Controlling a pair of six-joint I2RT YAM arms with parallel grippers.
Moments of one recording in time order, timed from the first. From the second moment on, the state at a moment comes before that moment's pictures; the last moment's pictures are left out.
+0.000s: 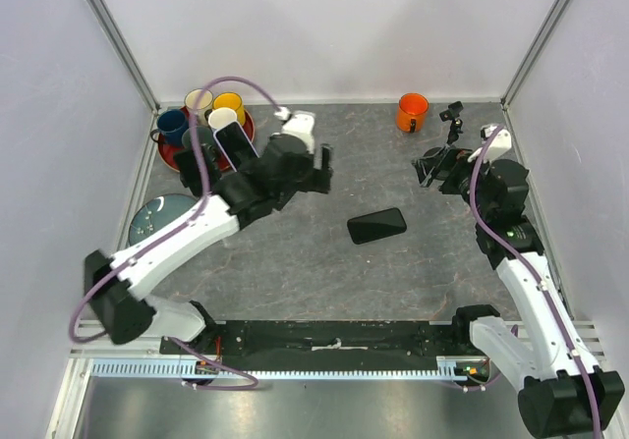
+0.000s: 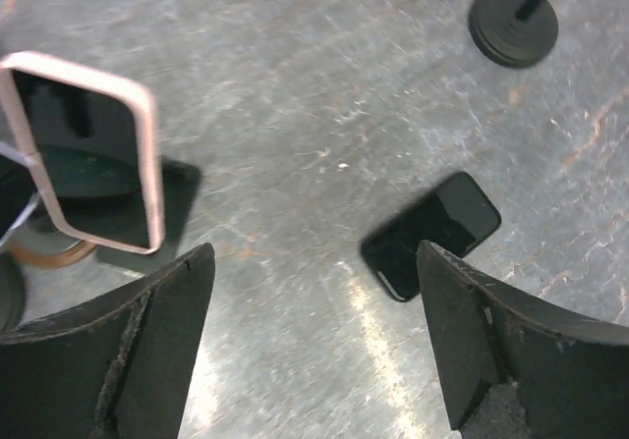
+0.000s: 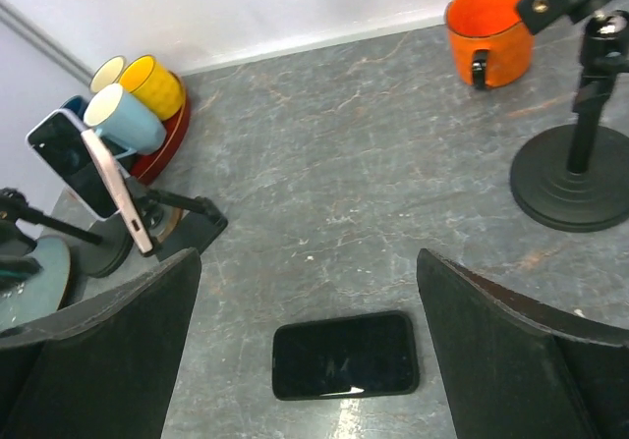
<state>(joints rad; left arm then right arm) -0.86 1.44 1.32 -0.41 -0.35 -0.35 0.10 0.85 0.79 -0.11 -0.19 0.41</state>
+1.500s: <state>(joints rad) -0.39 0.61 0.75 -0.21 -0.55 -0.25 0.65 2.04 1.66 -0.02 -0.26 0.39</state>
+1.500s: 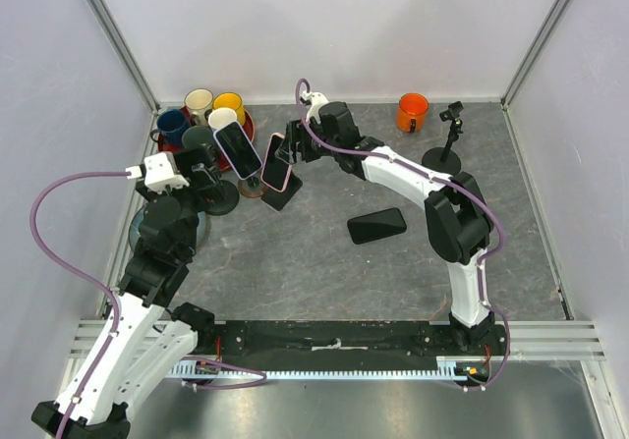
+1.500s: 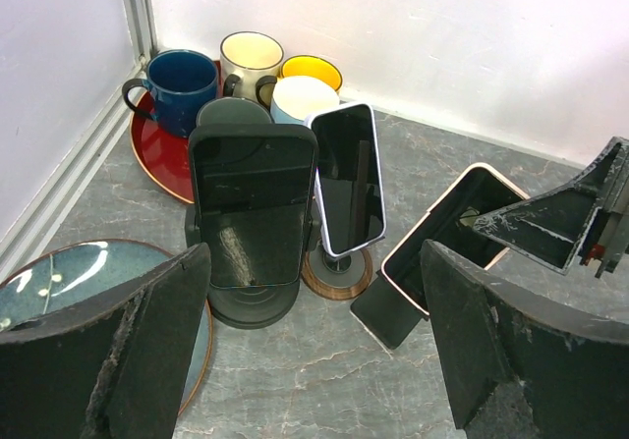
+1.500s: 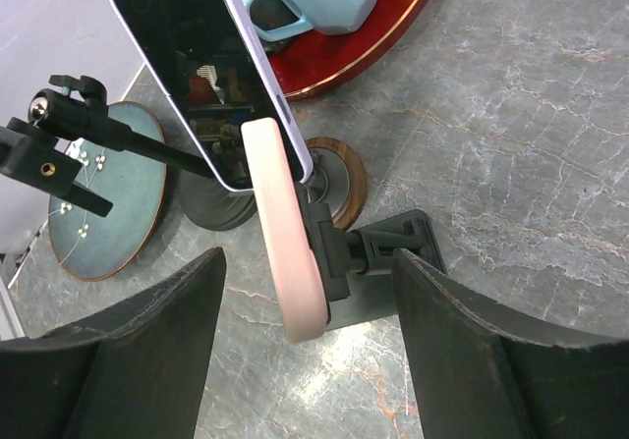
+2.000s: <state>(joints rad) -0.39 0.61 0.75 -0.21 -0.52 -0.25 0.67 2.06 1.67 -0.01 -0.29 0.39</state>
